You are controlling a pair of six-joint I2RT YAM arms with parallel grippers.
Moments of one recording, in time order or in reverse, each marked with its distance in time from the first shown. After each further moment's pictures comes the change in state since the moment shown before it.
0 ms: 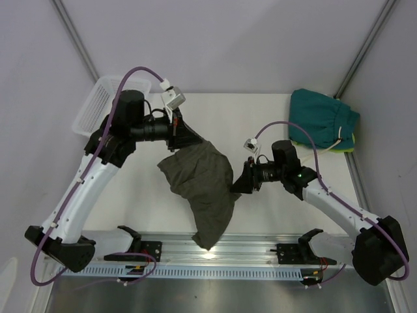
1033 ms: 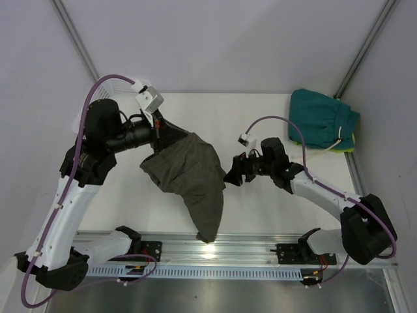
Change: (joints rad) left arm 0.023 -0.161 0.006 -0.016 -0.207 -0.006; right arm 0.046 0.165 0.026 0.140 0.333 -0.060
